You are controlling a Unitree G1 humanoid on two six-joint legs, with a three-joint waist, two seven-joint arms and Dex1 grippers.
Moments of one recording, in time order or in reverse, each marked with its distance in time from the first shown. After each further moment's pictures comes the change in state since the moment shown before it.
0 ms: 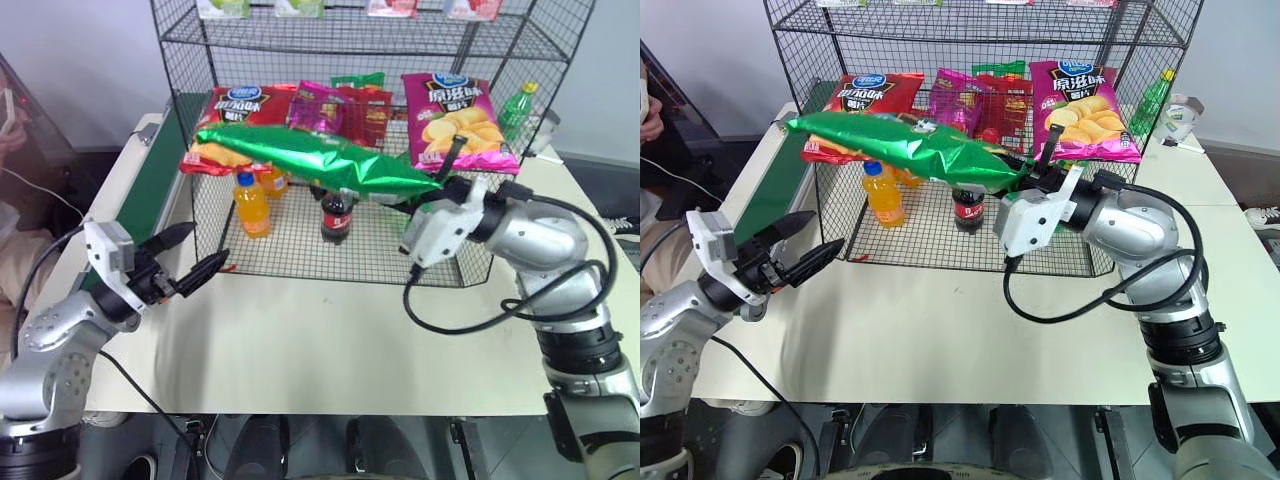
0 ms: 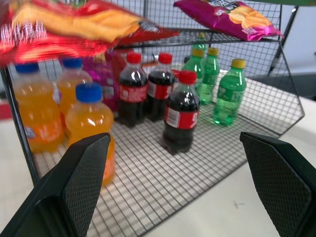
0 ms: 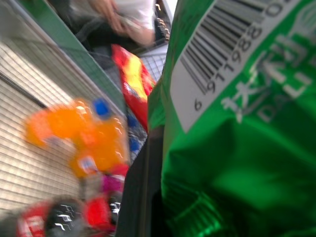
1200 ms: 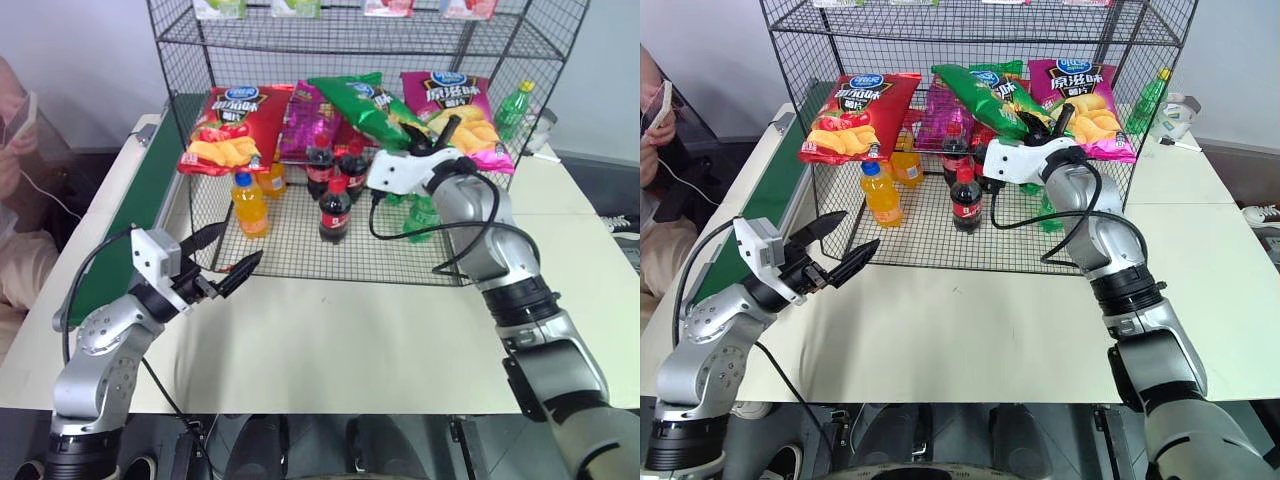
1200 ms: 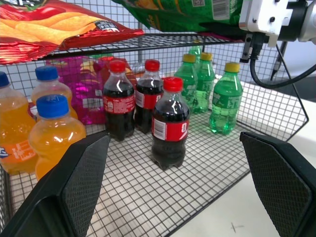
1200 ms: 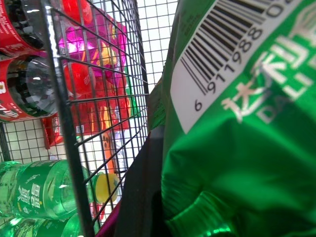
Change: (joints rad) left arm -0.034 -0.092 -0.144 -0.017 0.106 -0.066 0.111; right arm -0.206 0.146 0.176 0.369 -0.538 0.453 -0.318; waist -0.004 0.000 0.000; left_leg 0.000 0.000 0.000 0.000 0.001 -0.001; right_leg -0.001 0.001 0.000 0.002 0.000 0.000
